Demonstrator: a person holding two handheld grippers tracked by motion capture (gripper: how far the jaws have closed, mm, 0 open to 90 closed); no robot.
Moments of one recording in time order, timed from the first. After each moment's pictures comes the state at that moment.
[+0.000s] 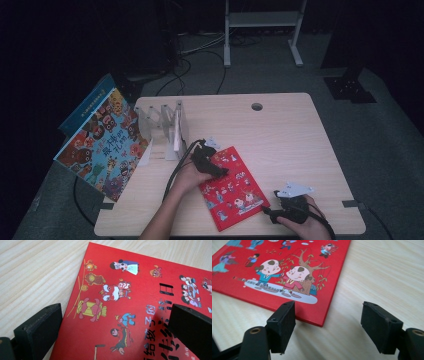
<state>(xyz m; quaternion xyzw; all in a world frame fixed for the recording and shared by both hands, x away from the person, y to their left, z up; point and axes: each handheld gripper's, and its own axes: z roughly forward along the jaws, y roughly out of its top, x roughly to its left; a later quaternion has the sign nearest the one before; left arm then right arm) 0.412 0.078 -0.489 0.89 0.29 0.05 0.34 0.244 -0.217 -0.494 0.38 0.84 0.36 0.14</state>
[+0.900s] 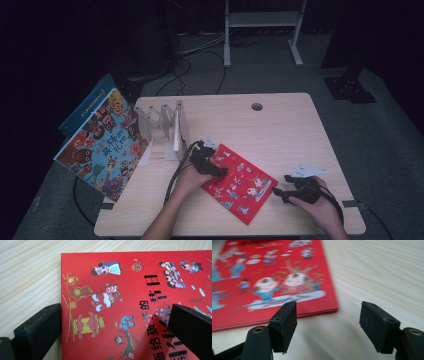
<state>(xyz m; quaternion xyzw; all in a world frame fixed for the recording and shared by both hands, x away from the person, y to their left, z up) 0.404 0.080 -0.489 0.88 0.33 0.07 0.34 0.287 -0.257 -0.488 0.41 0.82 0.38 0.14</state>
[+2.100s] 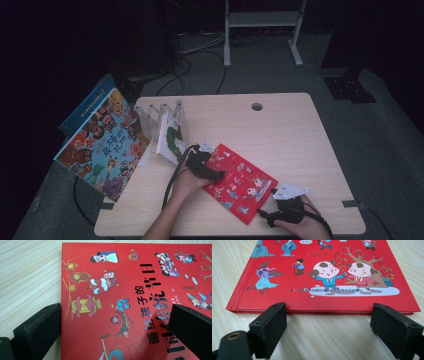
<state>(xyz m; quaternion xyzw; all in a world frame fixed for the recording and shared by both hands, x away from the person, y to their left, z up) 0.391 0.091 -0.492 0.87 0.33 0.07 0.35 0.247 -0.209 -0.504 0.33 0.86 0.37 0.14</state>
